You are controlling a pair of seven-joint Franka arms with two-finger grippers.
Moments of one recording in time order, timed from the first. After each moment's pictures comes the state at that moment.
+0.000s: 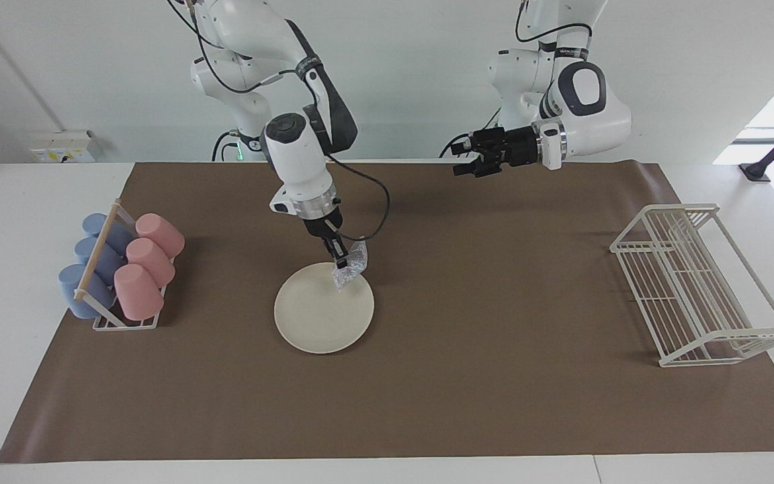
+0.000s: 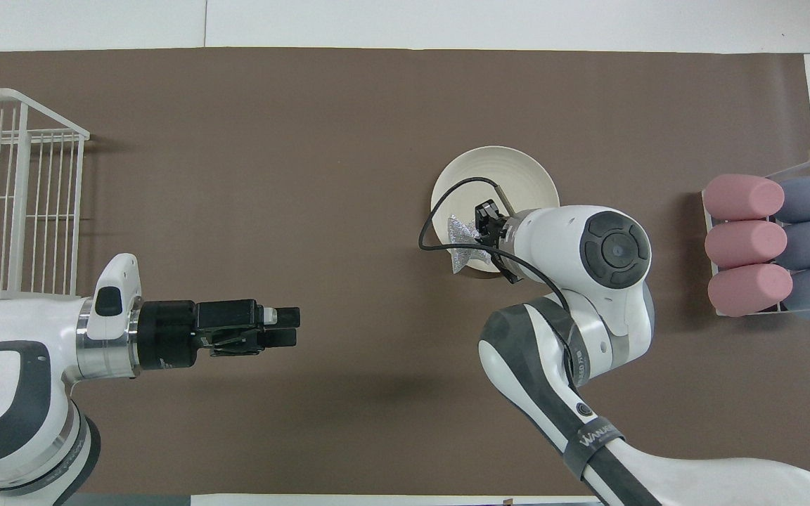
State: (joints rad) left arm -0.25 -0.33 0.04 -2.48 -1.40 1.87 0.28; right arm 0.36 0.16 0.05 -2.13 0.15 2.52 1.40
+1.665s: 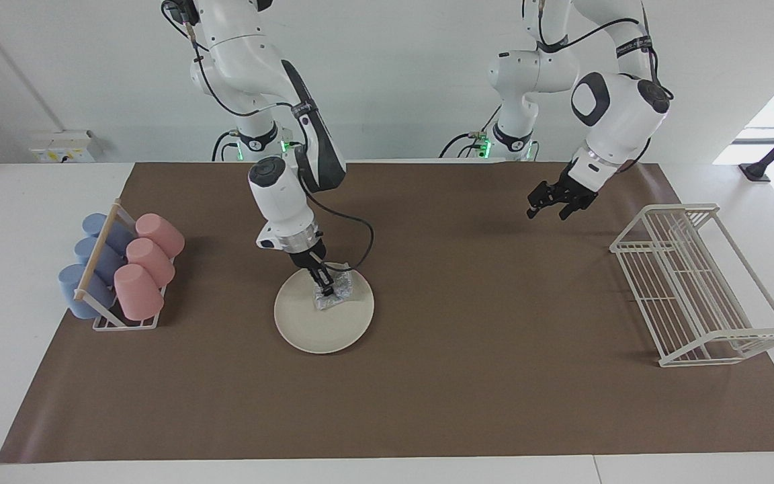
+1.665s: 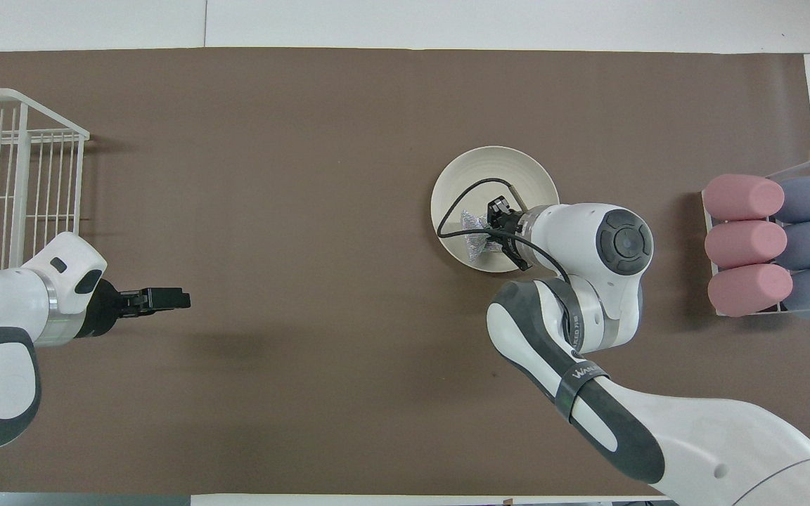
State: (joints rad) left arm -0.12 -0.27 0.04 -2.43 -0.29 2.19 0.00; right arm 0.31 0.28 0.06 -2.14 0.30 2.69 1.18
